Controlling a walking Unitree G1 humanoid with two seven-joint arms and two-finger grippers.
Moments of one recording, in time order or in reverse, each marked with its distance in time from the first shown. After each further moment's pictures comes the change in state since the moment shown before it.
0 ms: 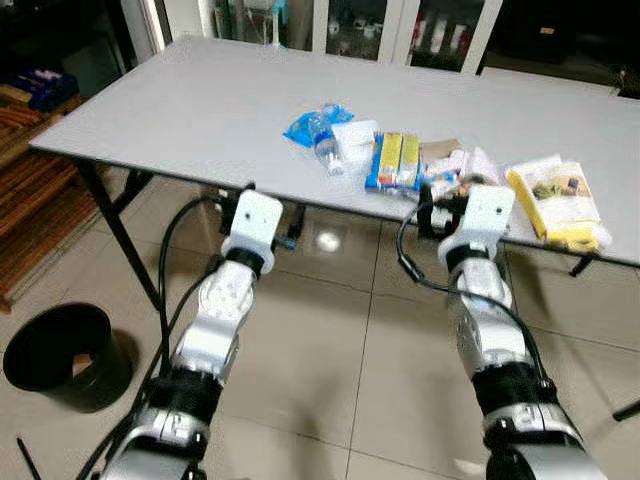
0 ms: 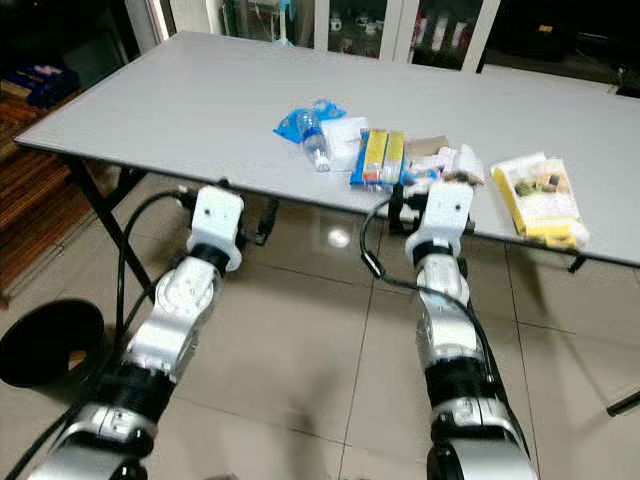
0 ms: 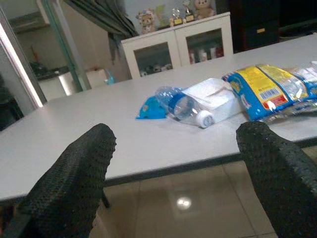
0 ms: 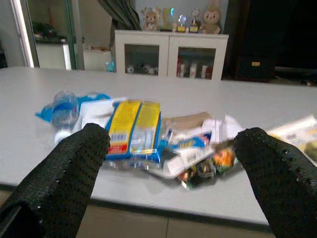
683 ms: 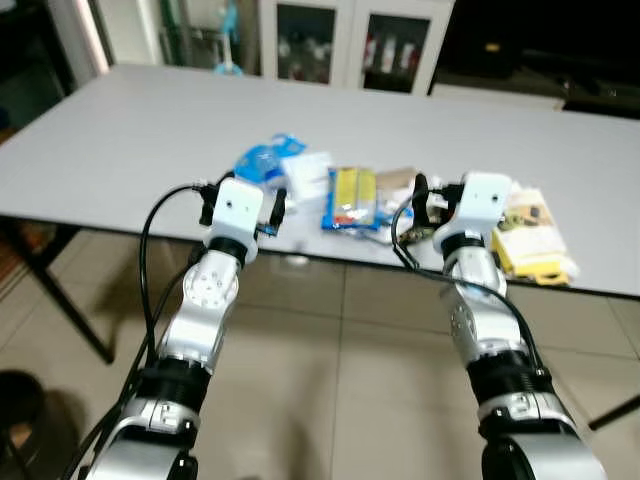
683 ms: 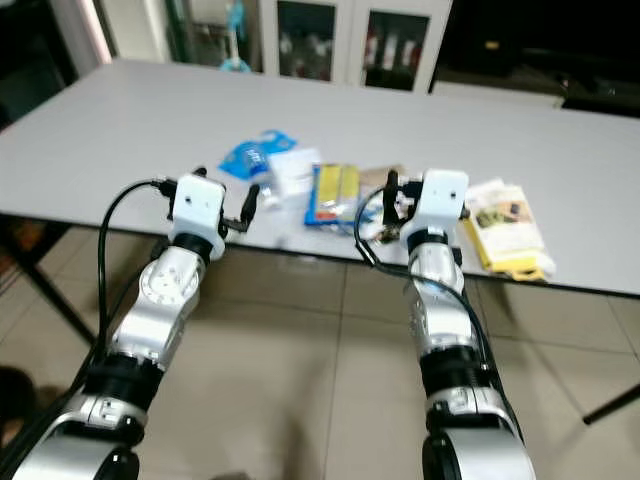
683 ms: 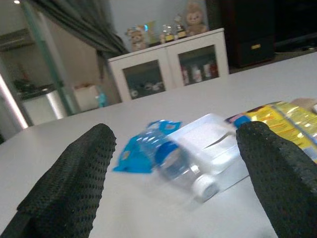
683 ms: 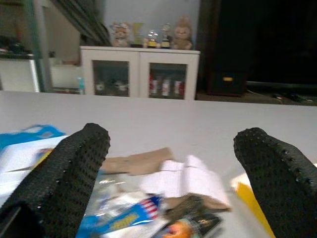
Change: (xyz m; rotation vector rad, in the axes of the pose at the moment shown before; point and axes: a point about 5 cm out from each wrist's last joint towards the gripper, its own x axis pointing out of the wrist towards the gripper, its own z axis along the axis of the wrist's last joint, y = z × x) left arm 0.005 0.016 0.005 0.014 -0.010 0.055; right arm 0.008 0.008 0.012 0.012 -0.033 0.011
